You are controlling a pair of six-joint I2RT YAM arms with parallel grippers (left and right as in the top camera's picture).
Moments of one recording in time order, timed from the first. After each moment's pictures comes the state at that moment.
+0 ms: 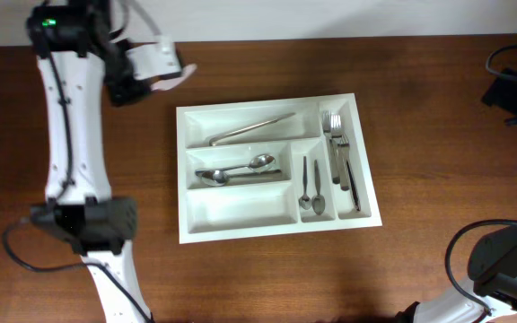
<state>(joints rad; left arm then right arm) -0.05 2.18 2.64 -1.68 0.17 1.25 -0.46 1.85 1.91 -1.13 0.11 0.18</state>
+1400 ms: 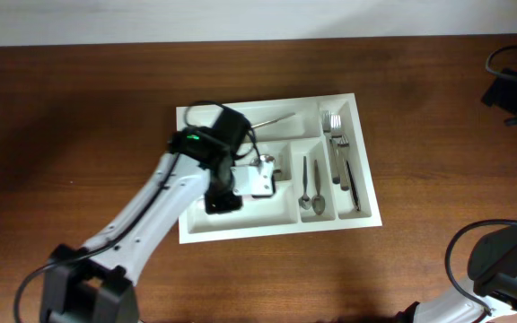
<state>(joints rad) -0.53 1.70 1.35 -1.12 0.08 0.96 -0.46 1.85 1.91 -1.13 0.11 0.18</state>
